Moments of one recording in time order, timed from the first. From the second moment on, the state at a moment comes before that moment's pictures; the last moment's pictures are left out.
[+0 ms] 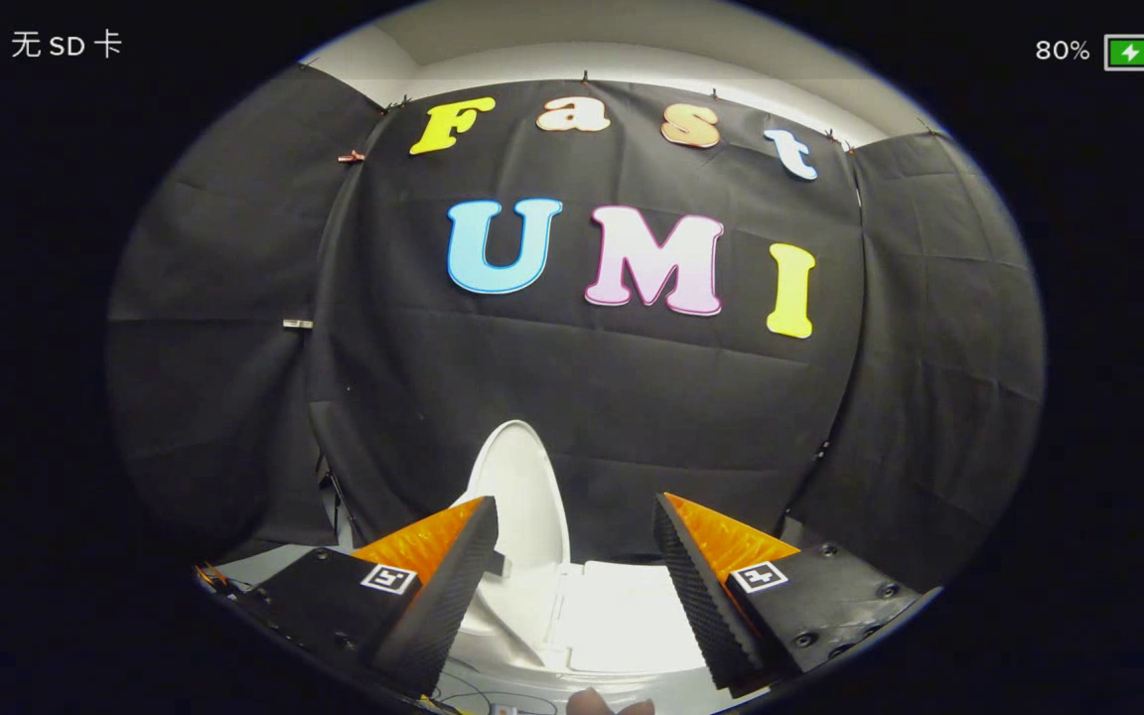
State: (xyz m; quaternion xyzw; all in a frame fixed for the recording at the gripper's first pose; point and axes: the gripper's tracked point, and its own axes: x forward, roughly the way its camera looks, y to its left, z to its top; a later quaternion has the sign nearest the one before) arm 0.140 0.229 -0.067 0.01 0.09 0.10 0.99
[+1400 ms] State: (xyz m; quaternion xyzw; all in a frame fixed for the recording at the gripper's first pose) arm -0.051 0.100 0.081 0.06 -0.02 0.06 1.00
